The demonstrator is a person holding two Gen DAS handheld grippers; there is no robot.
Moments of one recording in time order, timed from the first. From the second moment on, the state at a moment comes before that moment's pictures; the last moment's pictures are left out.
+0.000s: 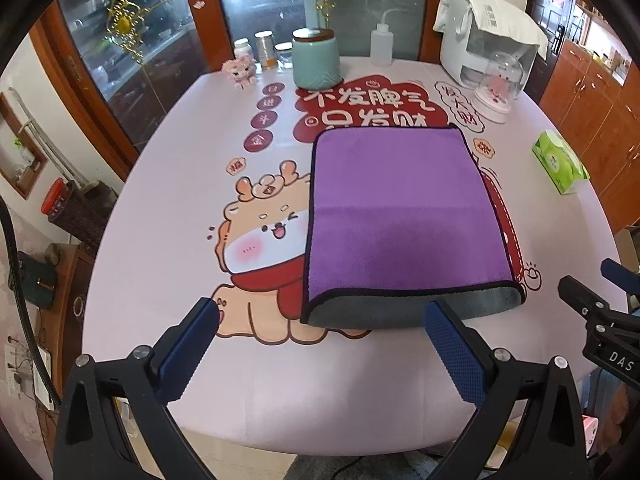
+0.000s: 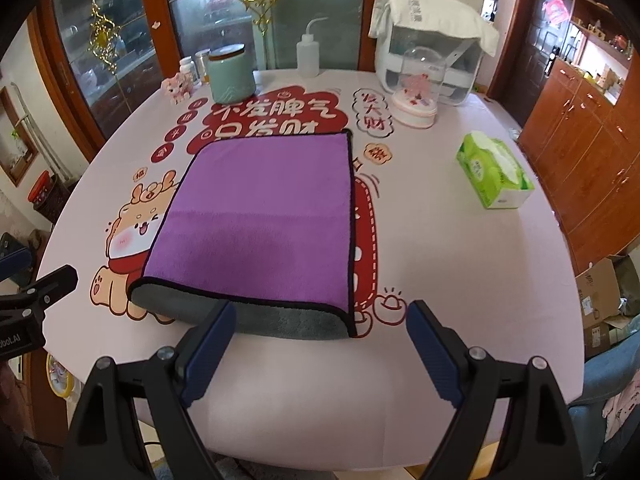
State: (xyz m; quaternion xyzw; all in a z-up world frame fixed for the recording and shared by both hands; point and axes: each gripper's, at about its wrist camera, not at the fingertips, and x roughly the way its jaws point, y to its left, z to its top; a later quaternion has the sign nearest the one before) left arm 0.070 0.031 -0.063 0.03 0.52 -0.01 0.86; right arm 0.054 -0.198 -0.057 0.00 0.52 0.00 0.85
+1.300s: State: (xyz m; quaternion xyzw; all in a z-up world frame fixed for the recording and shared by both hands) left arm 0.141 0.049 -0.186 0.07 0.59 -0.22 0.77; right arm 0.100 -0.235 -0.176 -0.02 0.60 0.17 0.78
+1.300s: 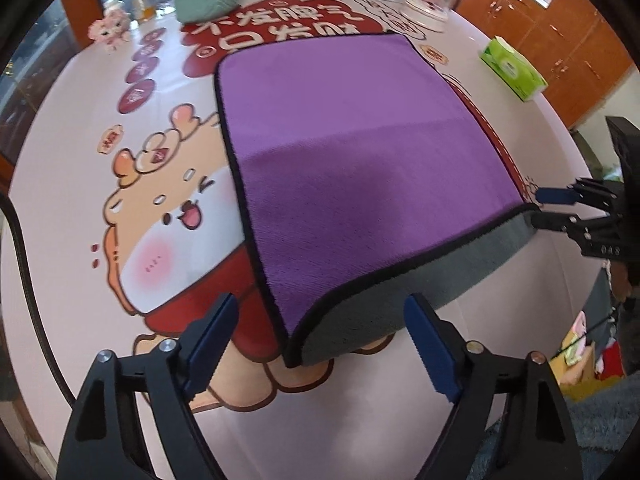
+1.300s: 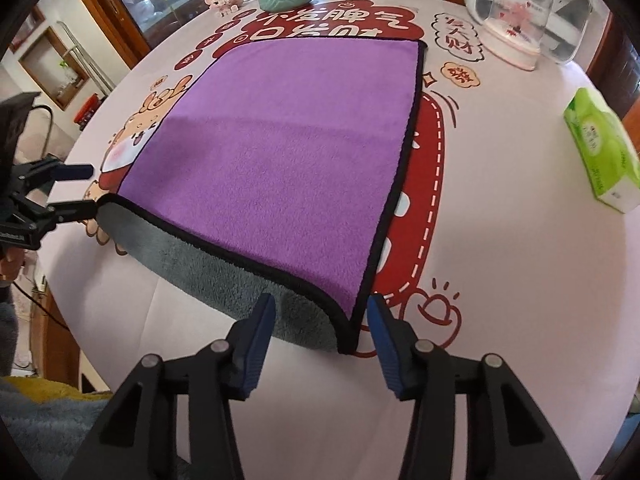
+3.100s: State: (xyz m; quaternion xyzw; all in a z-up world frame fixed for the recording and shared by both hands) left arm 0.130 0.040 -0.196 0.08 0.63 -0.14 0.76; right arm 0.077 -0.222 -0.155 -0.06 0.57 0.16 0.80
